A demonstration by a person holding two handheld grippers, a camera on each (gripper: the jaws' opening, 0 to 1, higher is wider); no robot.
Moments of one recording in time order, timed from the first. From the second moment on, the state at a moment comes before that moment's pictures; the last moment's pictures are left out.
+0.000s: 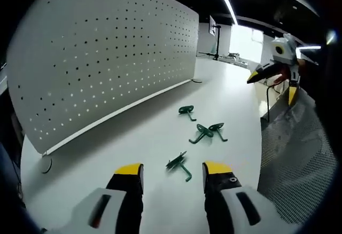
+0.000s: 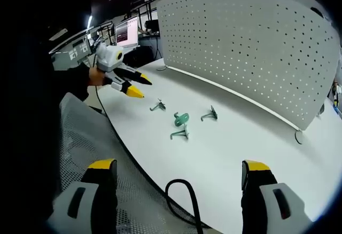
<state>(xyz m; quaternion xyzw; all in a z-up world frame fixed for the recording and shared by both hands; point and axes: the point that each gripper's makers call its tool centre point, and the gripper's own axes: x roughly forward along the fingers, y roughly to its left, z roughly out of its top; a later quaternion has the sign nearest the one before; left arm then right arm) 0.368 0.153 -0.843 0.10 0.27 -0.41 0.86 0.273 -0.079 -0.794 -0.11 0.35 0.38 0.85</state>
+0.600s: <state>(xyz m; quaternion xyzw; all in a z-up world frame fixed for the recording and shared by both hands) 0.383 0.145 -0.870 0.13 0.28 -0.42 0.85 0.273 -0.086 -0.799 -0.10 0.36 0.38 0.85</state>
